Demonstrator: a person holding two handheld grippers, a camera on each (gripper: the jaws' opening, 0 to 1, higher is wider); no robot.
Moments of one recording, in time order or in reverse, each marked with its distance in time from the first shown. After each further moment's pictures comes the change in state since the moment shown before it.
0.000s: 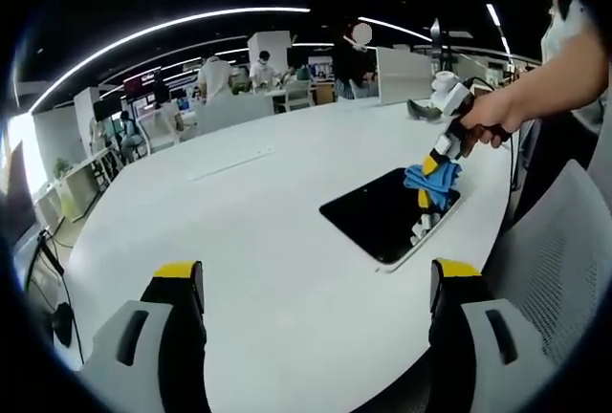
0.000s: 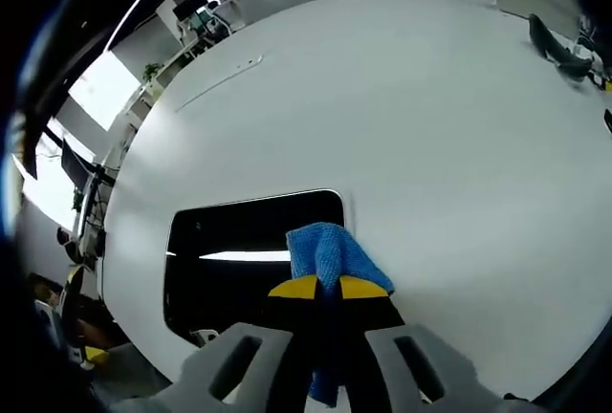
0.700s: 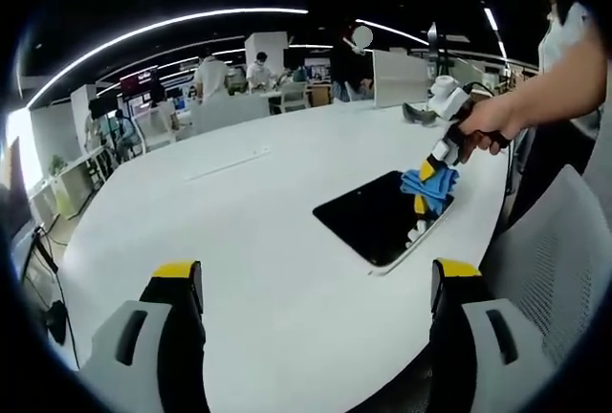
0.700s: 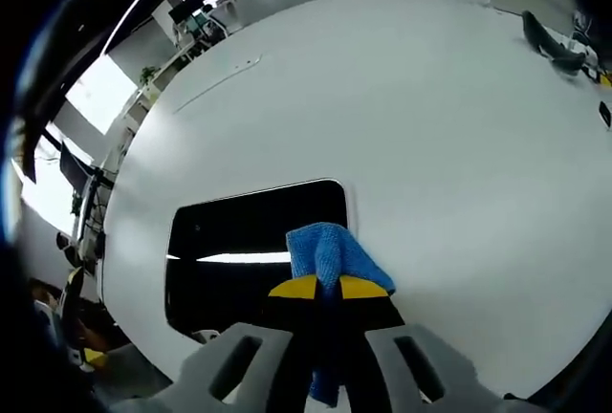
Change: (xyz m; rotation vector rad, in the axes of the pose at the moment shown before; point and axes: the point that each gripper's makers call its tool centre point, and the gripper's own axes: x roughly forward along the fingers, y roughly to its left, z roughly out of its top) left arm -0.001 -0.003 0.003 -0.020 -0.013 -0.022; right arm -0.006 0.005 -0.013 0.016 -0.011 -0.005
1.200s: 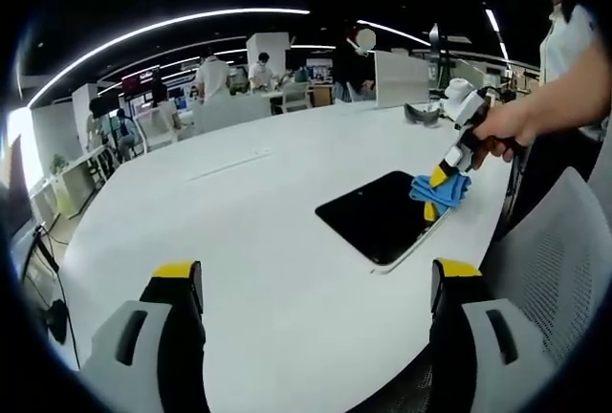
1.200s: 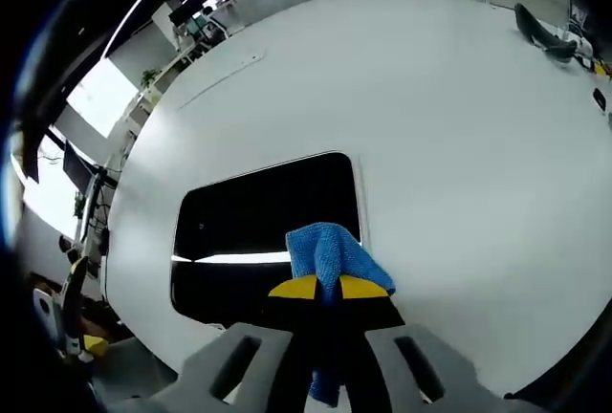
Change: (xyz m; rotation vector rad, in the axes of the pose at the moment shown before) left arm -0.001 0.002 -0.002 0.002 0.000 0.001; right arm -0.011 0.007 -0.023 0.022 -0.008 0.011
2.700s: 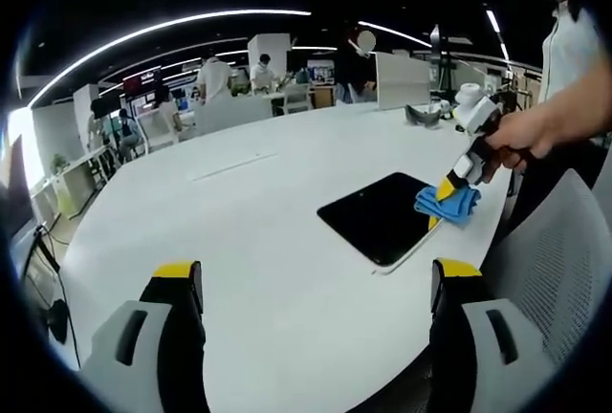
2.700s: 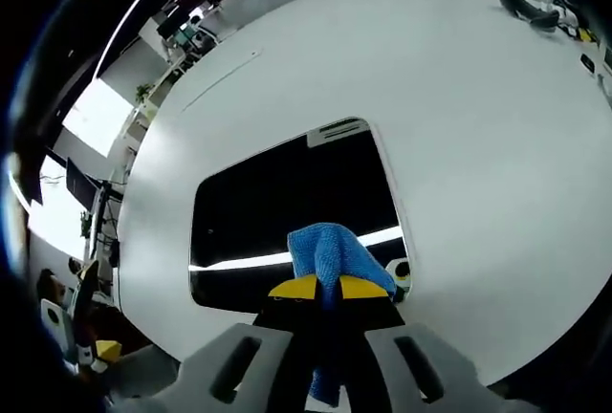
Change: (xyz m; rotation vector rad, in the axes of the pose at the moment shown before) left arm -0.001 0.001 0.001 -0.003 -0.002 0.001; right arm -0.002 0.032 -0.028 0.090 0.008 0.018
